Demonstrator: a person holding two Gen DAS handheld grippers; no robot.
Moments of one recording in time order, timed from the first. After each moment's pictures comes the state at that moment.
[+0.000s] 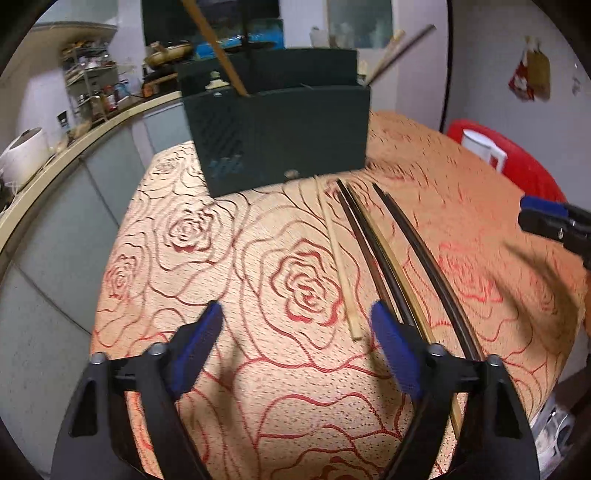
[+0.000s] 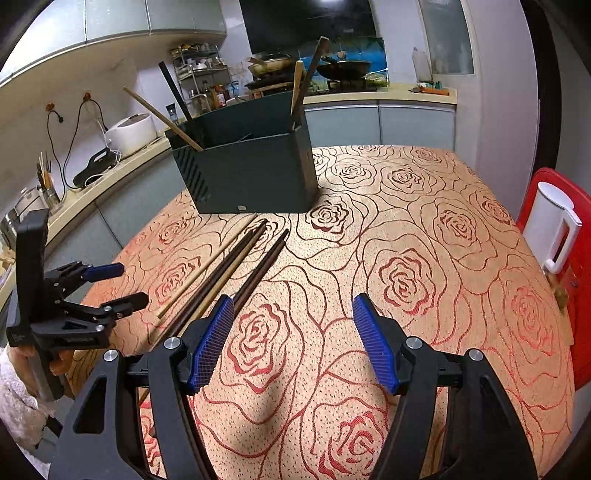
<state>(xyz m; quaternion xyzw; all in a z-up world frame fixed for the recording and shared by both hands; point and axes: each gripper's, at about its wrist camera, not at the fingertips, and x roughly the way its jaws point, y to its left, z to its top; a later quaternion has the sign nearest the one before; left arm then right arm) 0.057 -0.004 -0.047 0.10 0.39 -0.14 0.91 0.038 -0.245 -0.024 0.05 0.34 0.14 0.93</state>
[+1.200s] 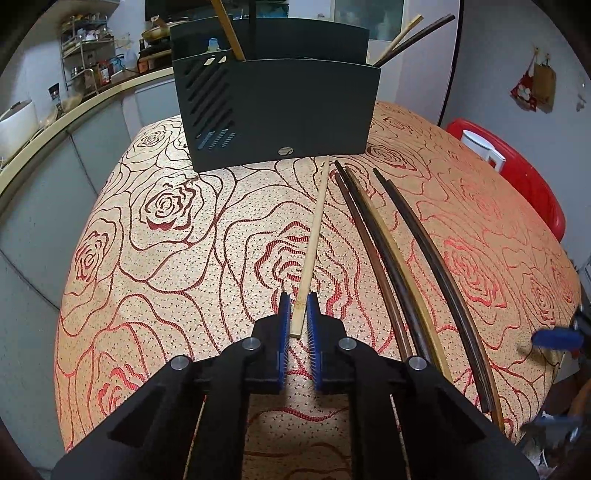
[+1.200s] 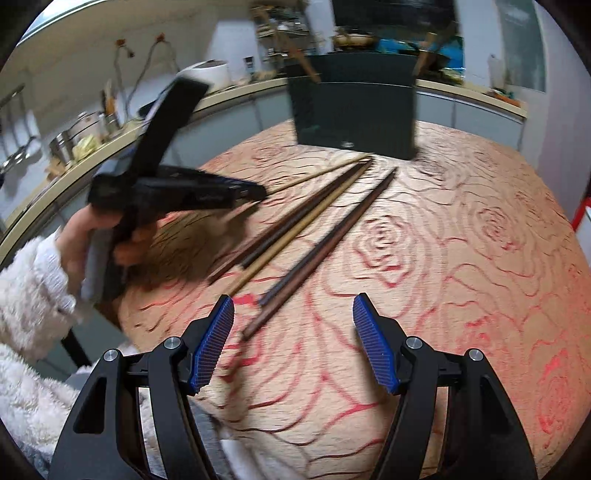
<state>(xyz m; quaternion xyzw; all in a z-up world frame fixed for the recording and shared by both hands) 0.073 -0.002 -0.065 0.06 0.42 -0.15 0.89 -0.041 -0.173 -0.055 -0.03 0.37 0.27 0.89</state>
